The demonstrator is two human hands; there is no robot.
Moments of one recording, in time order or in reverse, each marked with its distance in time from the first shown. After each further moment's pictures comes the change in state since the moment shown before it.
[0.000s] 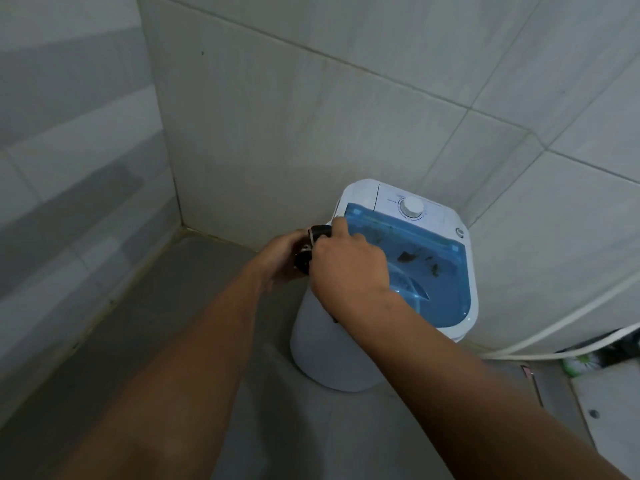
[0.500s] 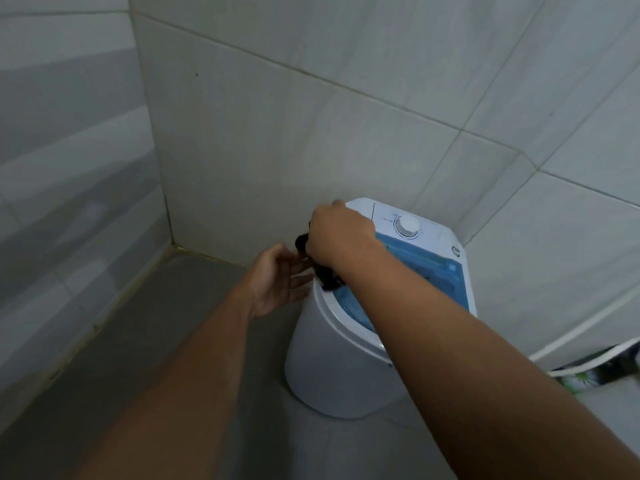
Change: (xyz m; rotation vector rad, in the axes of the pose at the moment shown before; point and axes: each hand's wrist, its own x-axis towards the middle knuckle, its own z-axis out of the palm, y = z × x) left_hand 0.002 0.002 -0.010 -0.153 -0.051 -0.021; right_hand 0.092 0.012 -0.007 0.104 -0.159 0.091
